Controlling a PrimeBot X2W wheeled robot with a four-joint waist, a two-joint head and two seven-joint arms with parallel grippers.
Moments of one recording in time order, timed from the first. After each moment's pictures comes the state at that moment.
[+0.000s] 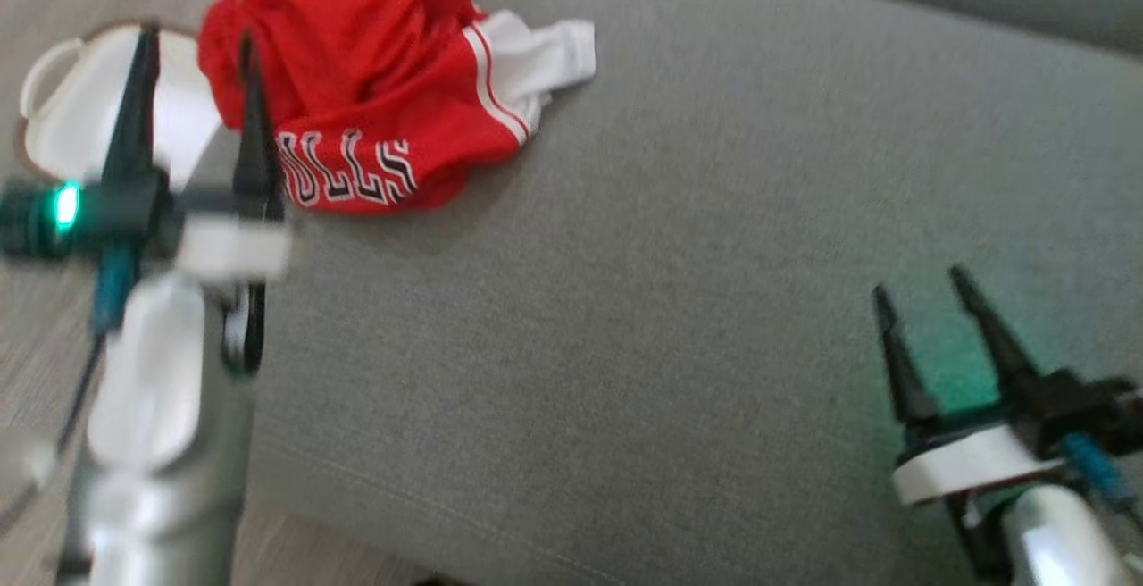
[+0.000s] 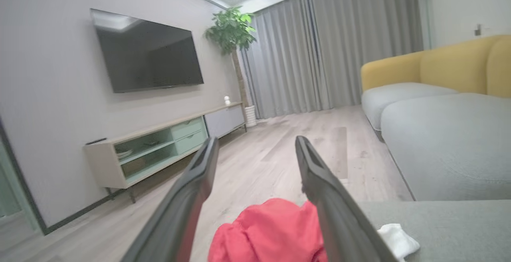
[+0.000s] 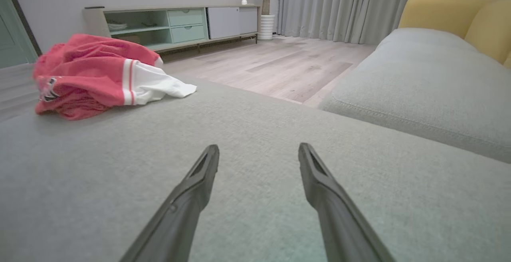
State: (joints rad) left arm -0.50 0.15 -0.06 0.32 -0.05 -0.01 -0.25; right arm -0.03 -0.13 0.06 0.19 0.00 0.13 -0.25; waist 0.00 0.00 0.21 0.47
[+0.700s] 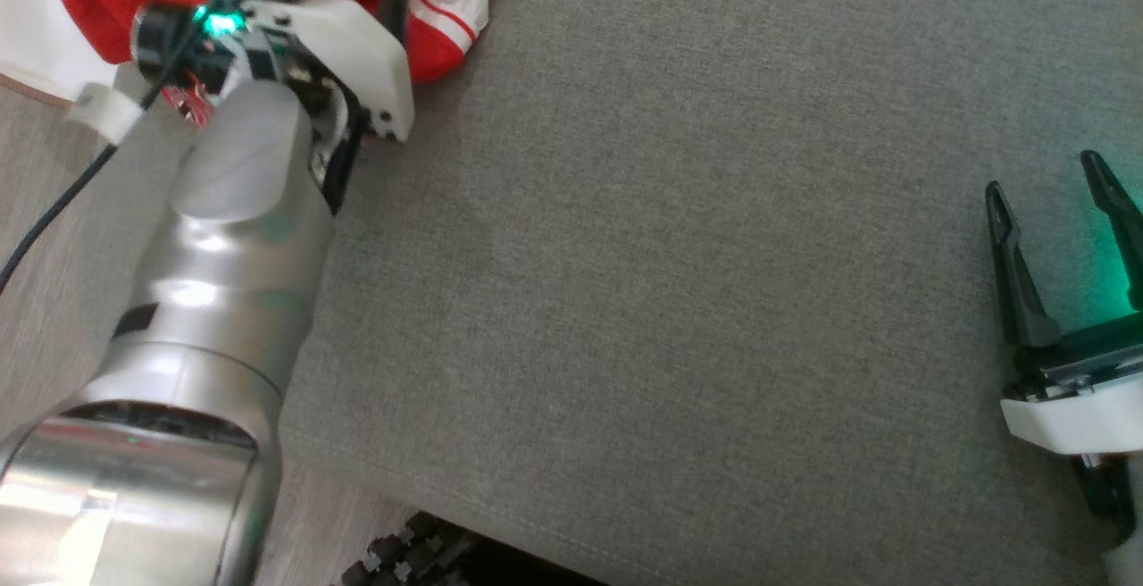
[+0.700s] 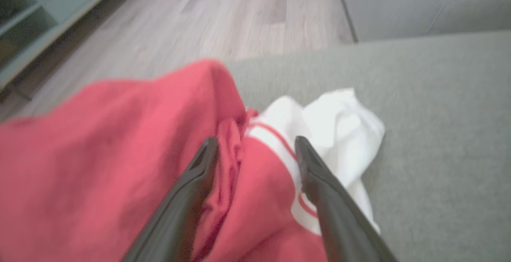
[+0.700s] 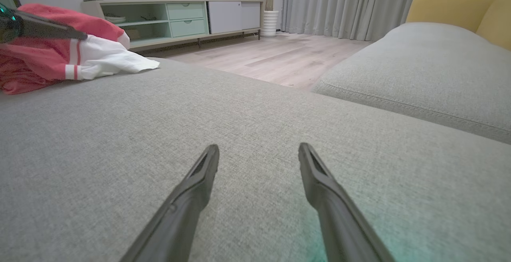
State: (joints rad) left arm -1.14 0.03 -0.25 1.15 -0.15 -0.13 -0.05; right arm -0.07 -0.33 0.01 -0.03 0.04 0.13 -0.27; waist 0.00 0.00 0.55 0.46
